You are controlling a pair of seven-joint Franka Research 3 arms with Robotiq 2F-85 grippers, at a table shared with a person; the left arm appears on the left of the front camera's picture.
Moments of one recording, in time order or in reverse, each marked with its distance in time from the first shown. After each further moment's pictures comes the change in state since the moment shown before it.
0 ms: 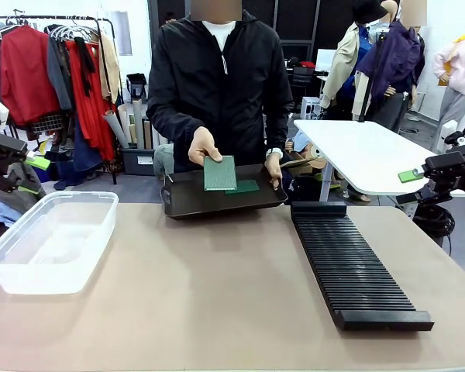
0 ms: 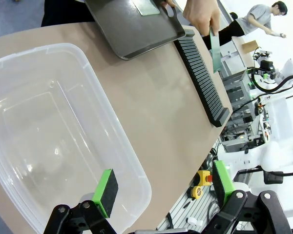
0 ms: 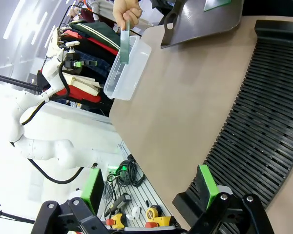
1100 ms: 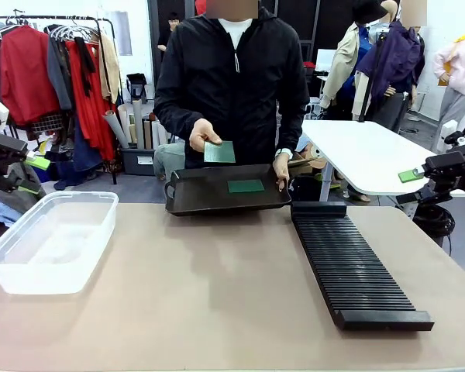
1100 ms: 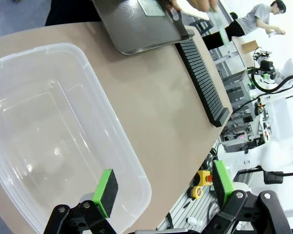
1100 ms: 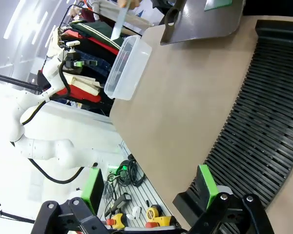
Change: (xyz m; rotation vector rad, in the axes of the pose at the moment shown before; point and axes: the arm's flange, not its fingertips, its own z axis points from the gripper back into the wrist) left arm 0.000 0.000 0.000 0.000 0.000 0.000; right arm 0.000 0.000 0.000 0.002 0.001 0.000
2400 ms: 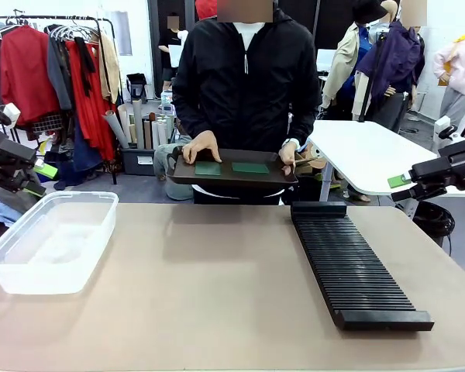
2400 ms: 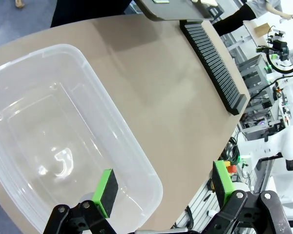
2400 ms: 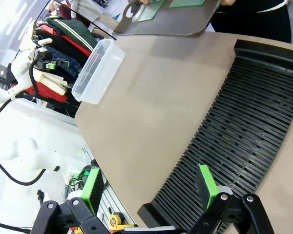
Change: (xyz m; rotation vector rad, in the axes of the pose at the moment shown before) left arm -0.003 -0.016 -0.015 0.081 0.043 -0.111; right arm 0.009 0.002 -0.010 -0.161 -0.029 0.145
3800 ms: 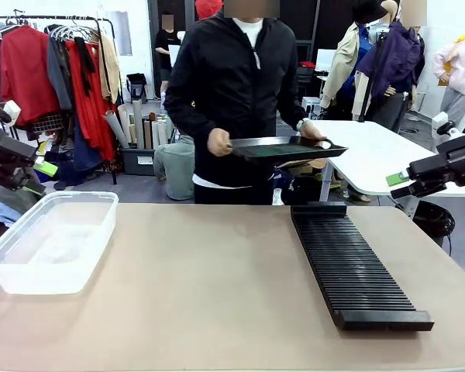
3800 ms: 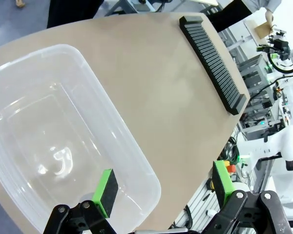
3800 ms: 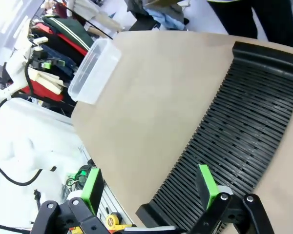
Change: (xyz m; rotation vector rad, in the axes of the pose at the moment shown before) left arm 0.001 -0.003 0.001 0.002 0.003 0.004; right arm 0.004 0.005 0.000 -0.019 0.004 0.008
